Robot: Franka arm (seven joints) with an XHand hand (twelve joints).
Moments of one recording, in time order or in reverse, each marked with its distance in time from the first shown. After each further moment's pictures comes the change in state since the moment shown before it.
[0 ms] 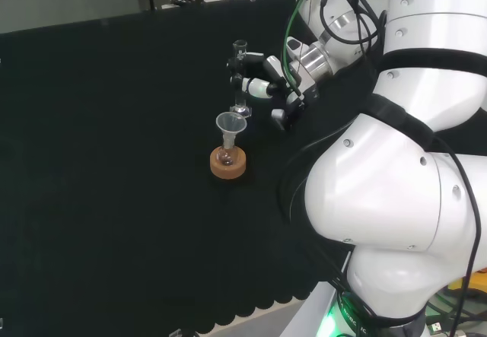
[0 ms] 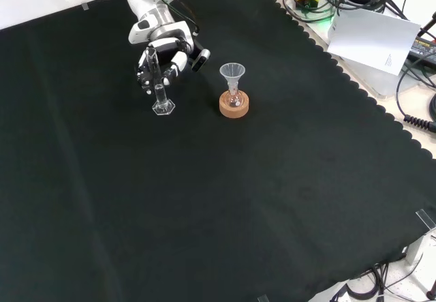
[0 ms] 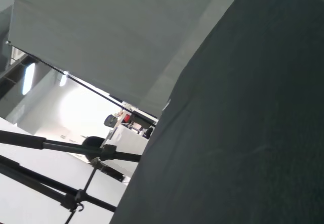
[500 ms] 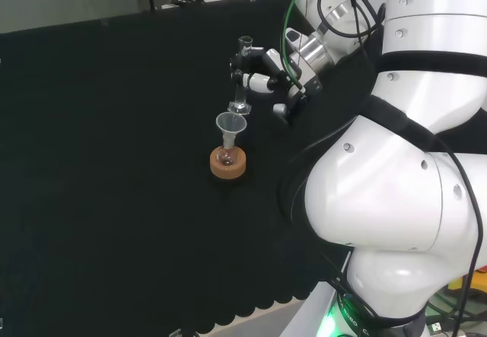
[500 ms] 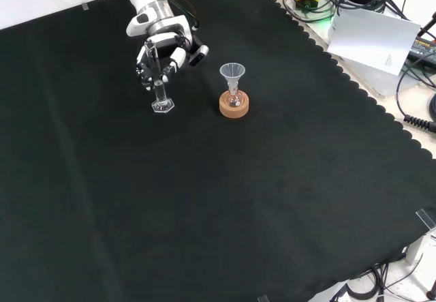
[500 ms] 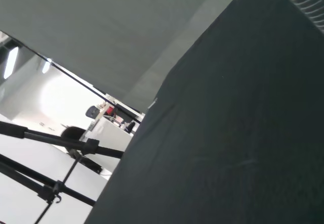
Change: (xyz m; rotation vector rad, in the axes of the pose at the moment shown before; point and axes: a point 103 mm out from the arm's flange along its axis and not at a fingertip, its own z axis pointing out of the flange) arm 0.010 0.004 -0.013 0.017 -0.099 -0.013
